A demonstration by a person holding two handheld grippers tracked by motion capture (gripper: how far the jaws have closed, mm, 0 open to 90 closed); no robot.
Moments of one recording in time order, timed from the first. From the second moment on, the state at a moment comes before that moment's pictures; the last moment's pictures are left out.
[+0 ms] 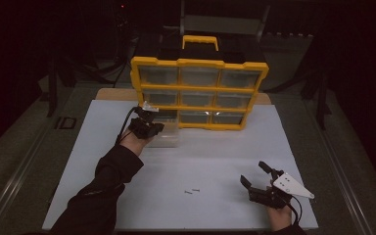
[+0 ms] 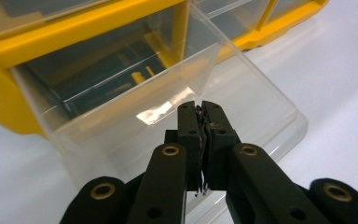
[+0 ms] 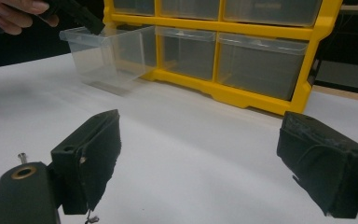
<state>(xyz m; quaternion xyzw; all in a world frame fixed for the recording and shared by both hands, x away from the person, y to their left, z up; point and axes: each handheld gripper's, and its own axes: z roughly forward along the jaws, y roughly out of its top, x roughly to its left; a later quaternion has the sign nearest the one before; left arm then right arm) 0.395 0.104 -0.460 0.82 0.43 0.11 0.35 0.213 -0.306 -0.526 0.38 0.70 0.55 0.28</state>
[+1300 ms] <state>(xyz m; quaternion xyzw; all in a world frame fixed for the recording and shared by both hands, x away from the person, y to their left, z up) 0.355 0.100 -0.428 0.84 0.35 0.08 0.41 0.213 -0.305 -0.527 0.38 0.70 0.54 0.28</state>
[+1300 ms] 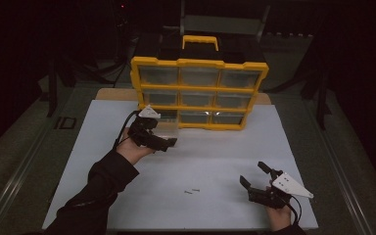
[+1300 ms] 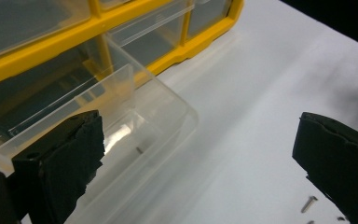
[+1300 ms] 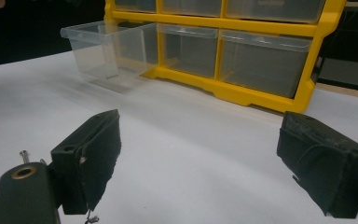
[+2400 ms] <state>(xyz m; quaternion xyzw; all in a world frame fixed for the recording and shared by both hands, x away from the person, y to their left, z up) 0.298 0.055 -0.437 0.87 0.21 0.02 0.44 0.213 -0.304 -0.527 0.37 0.70 0.55 0.27</state>
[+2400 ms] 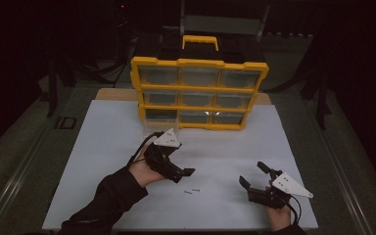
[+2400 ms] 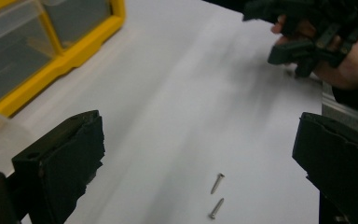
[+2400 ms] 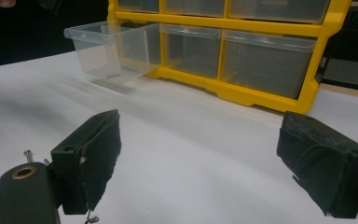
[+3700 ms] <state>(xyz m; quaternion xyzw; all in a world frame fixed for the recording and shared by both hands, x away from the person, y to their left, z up) 0.286 0.020 -0.515 0.92 0.10 -0.06 0.37 0.213 -0.303 -0.528 0.37 0.70 0.55 0.27</state>
